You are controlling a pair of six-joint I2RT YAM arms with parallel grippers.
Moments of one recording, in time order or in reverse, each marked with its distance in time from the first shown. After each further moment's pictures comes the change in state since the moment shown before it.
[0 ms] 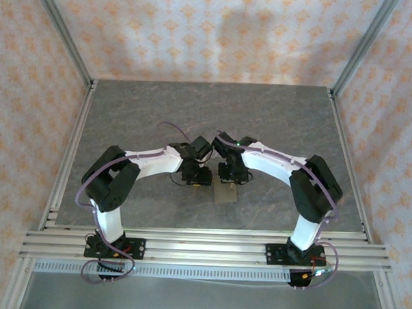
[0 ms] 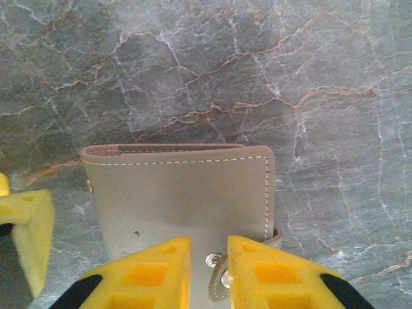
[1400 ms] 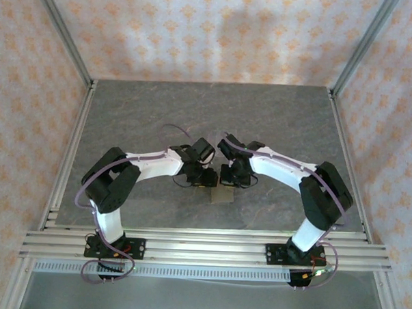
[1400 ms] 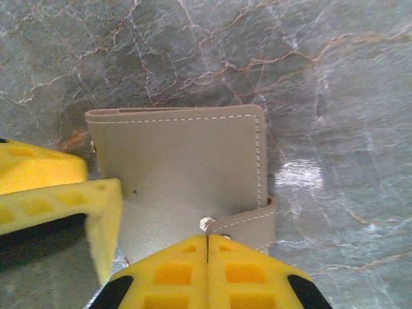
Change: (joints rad) left arm -0.040 0.008 -0.021 0.105 0.079 -0.004; right arm -0.029 -0.099 -0.115 0.094 -0.127 0.056
